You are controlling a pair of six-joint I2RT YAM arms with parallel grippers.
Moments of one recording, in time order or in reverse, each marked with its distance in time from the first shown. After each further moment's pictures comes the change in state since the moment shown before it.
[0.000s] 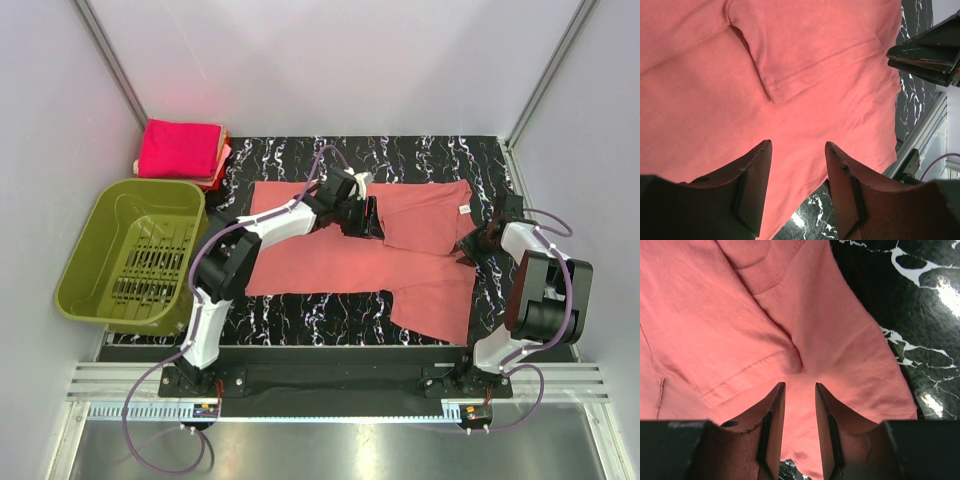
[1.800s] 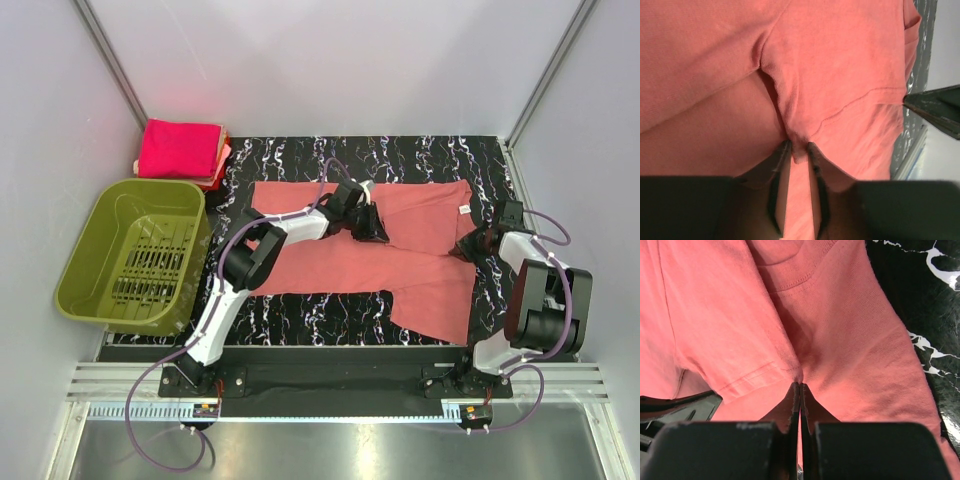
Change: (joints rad) left arm -0.004 0.231 0.089 0.187 0.015 -0.199; right arm 0.006 -0.052 -0.090 0.152 -0.052 0.019
